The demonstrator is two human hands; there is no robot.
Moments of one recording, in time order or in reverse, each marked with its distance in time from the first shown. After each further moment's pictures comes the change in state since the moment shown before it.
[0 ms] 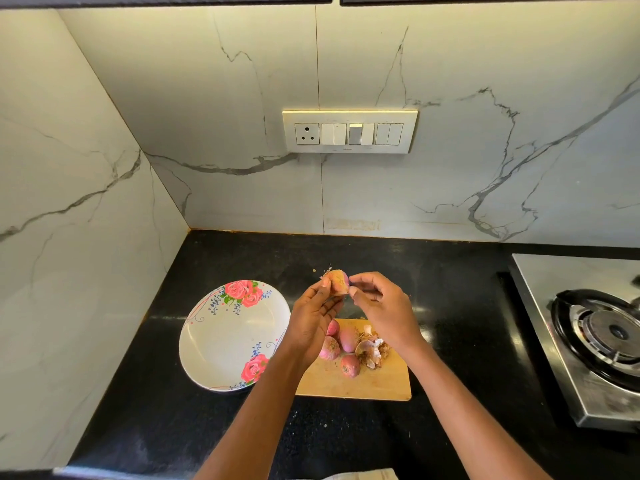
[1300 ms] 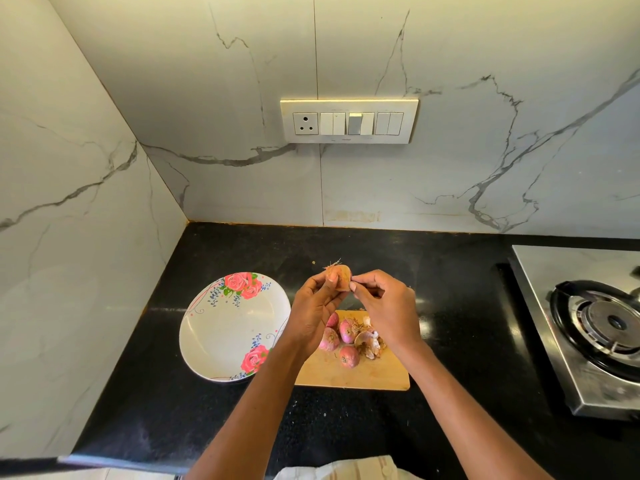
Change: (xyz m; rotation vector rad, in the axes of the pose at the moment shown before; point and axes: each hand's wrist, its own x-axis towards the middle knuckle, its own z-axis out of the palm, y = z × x) left_hand -0.003 0.006 0.008 -0.004 -0.033 0.046; right_hand -0.007 0.002 0.003 -0.101 0.165 -0.105
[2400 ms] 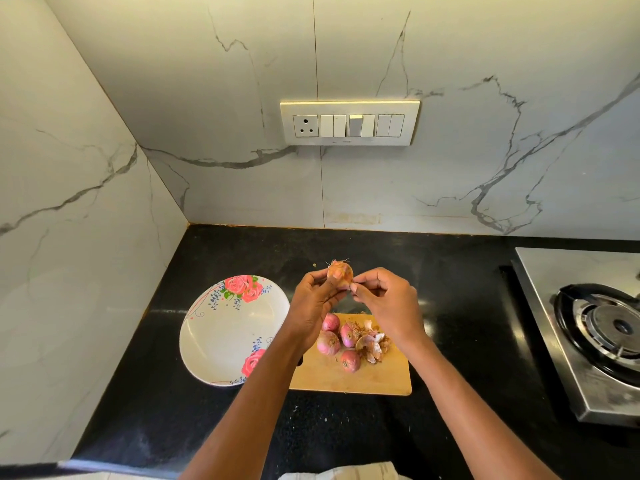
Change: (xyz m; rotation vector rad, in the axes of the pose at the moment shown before) left_hand 0.018 0.004 -0.005 0.134 -0.007 0.006; right_hand 0.011 -0.004 -0.005 0.171 -0.104 0.118
